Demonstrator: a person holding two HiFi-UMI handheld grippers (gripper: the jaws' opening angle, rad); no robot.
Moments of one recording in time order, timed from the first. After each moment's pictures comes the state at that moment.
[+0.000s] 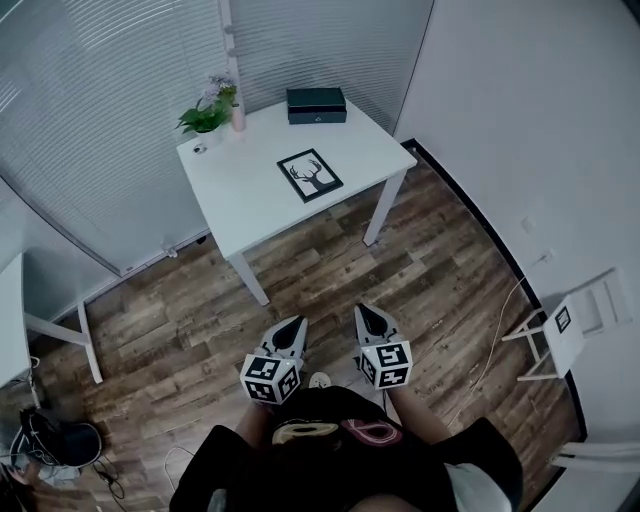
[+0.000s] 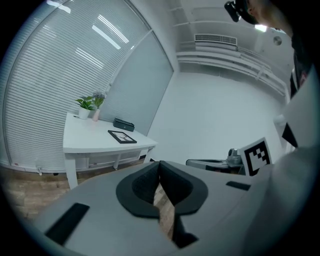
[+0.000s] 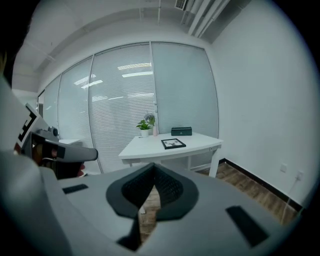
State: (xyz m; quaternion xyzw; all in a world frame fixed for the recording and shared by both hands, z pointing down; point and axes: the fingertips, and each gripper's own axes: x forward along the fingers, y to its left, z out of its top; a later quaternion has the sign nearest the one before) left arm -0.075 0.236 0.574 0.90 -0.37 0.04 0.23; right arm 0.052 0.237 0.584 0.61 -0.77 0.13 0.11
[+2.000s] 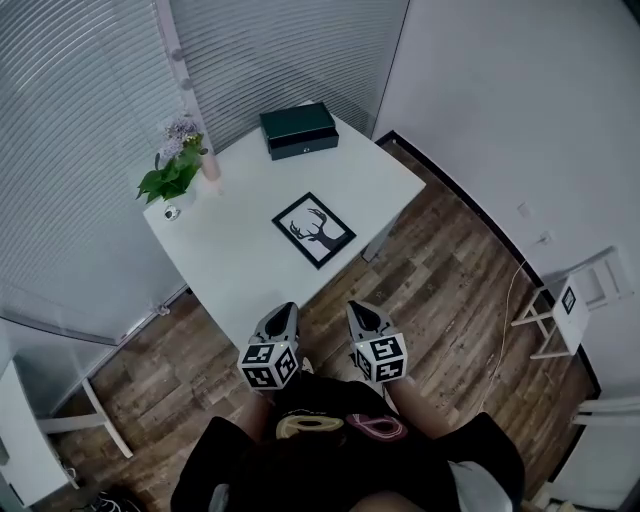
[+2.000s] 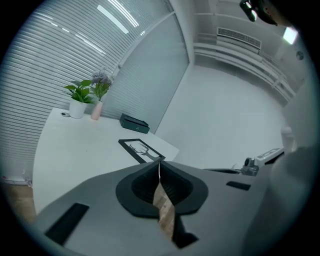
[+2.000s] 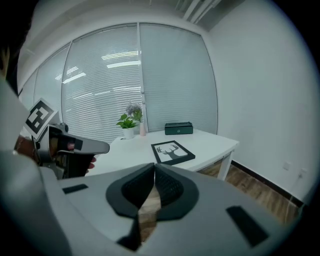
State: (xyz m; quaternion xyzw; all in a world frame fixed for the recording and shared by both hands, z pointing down) left arm -0.097 -0.073 0.594 0.89 -0.35 0.08 0.28; right arm 0.024 -0.020 0.603 0.65 -0.73 0.17 0.13
